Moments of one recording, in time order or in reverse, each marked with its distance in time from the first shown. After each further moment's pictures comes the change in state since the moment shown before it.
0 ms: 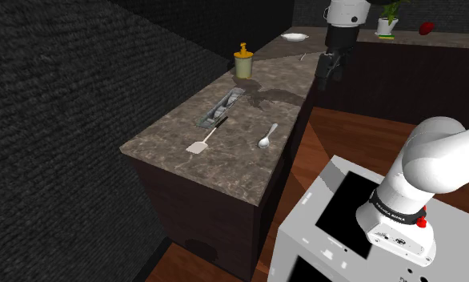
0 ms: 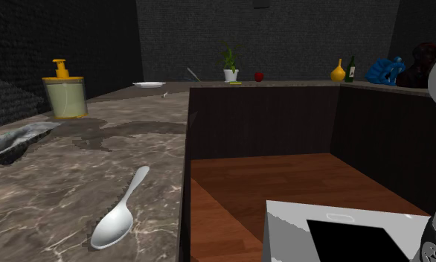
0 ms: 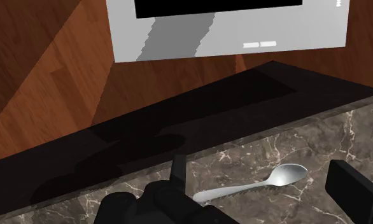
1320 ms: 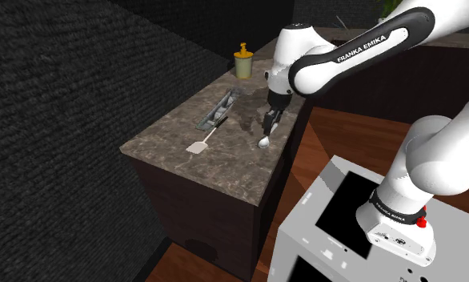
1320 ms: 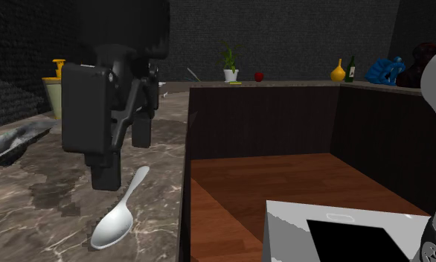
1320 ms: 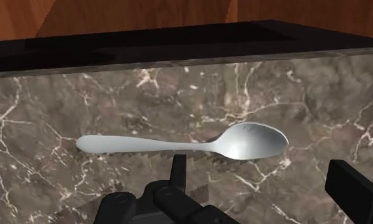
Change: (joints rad) arm 0.134 0.426 0.057 -0.190 0.031 0.742 -0.097
